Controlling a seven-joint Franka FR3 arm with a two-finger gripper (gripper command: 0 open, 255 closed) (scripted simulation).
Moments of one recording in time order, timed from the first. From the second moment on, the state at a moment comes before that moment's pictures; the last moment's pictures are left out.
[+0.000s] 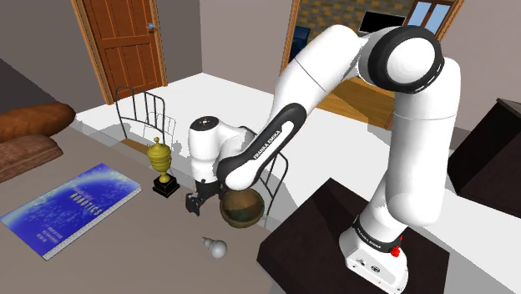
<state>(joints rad) 0.20 0.37 0.42 -2.22 -0.30 2.53 0.91</state>
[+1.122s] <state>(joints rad) 0.35 0.67 0.30 -2.02 -0.46 2.61 1.05</state>
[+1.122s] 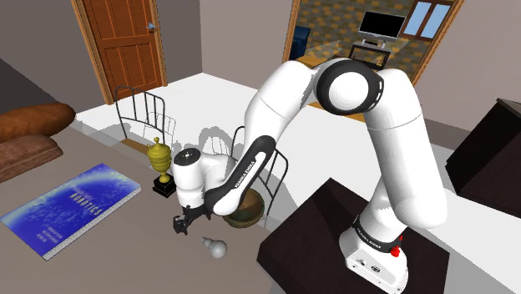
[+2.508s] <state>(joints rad) 0.27 0.59 0.33 -2.32 -0.52 2.91 0.99</state>
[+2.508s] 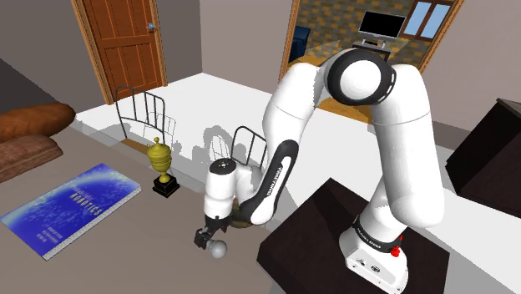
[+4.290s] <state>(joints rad) 0.35 0.68 0.24 -2.34 -0.59 3.08 1.01</state>
